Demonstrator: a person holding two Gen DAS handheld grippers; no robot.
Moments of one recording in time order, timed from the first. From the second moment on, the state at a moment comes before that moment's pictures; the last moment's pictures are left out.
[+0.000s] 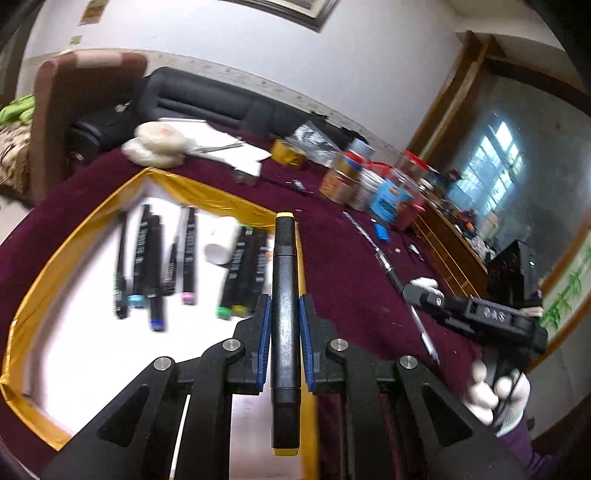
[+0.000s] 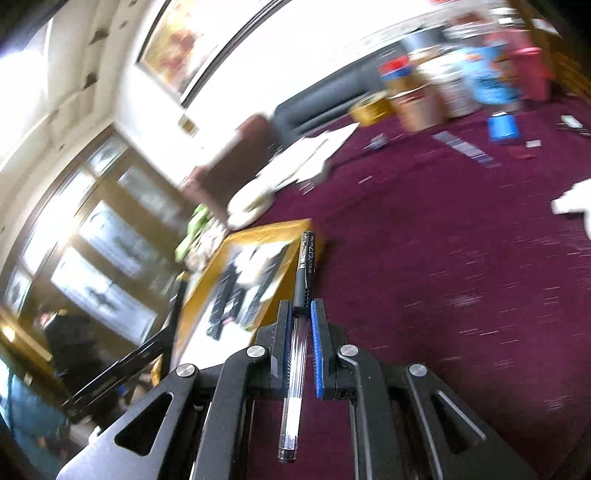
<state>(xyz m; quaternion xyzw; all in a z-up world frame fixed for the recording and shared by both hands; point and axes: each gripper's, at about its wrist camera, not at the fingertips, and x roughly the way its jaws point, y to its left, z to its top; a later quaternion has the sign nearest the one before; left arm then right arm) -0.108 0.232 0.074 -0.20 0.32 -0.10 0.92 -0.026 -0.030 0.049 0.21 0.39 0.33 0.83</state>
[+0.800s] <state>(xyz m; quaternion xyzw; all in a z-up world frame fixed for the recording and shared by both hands) -0.071 0.336 0.021 -0.19 0.41 0.01 0.89 -0.014 0.182 0.001 0.13 0.52 0.38 0.75</state>
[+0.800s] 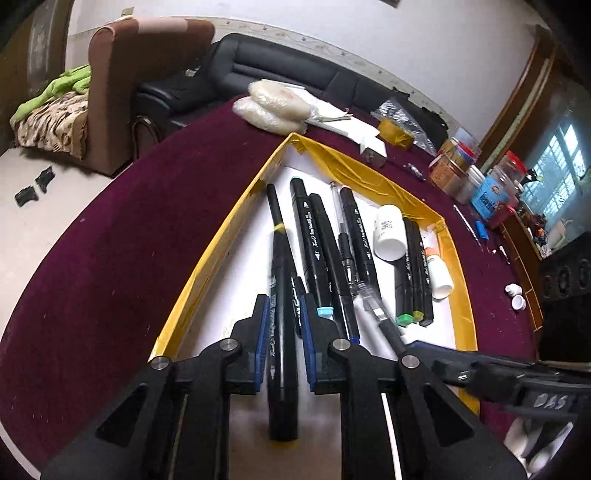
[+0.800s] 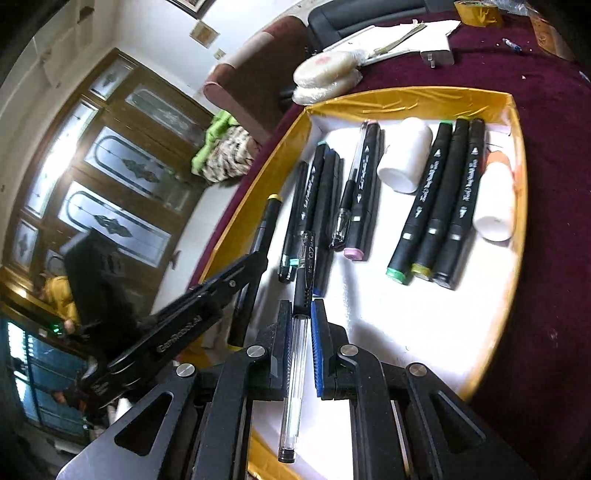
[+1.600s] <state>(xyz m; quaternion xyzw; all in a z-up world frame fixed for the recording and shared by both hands) -0.132 0.365 0.058 -0.26 0.32 0.01 0.91 -0.039 0.158 0.020 0.05 0.47 0.37 0.80</state>
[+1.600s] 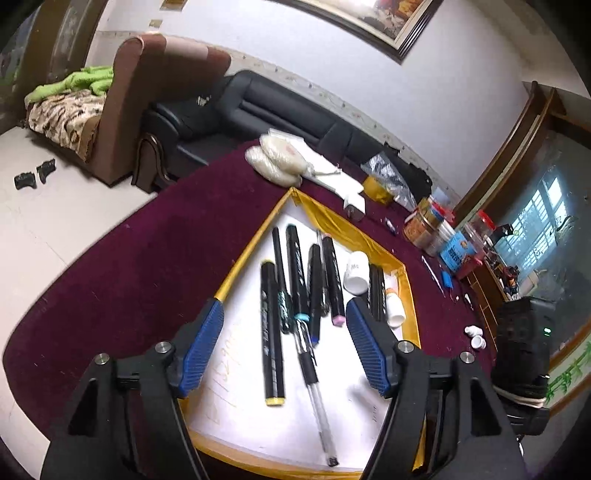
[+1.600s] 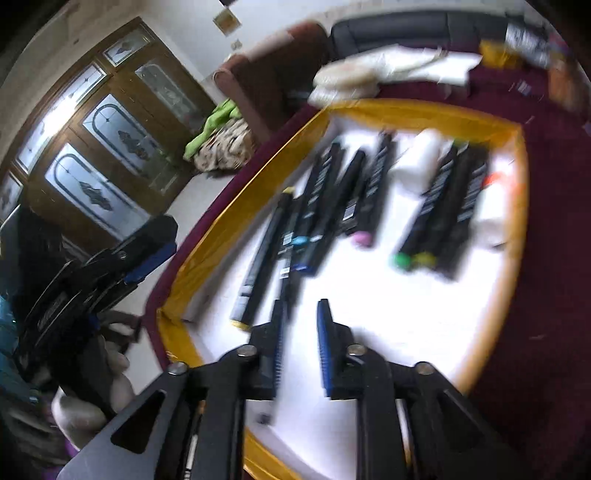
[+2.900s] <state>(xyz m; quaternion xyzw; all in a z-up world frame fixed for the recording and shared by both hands) -0.100 0.098 0.052 -0.09 0.43 -0.26 0.86 0.146 -0.261 0.012 0.20 0.46 -0.05 0.86</state>
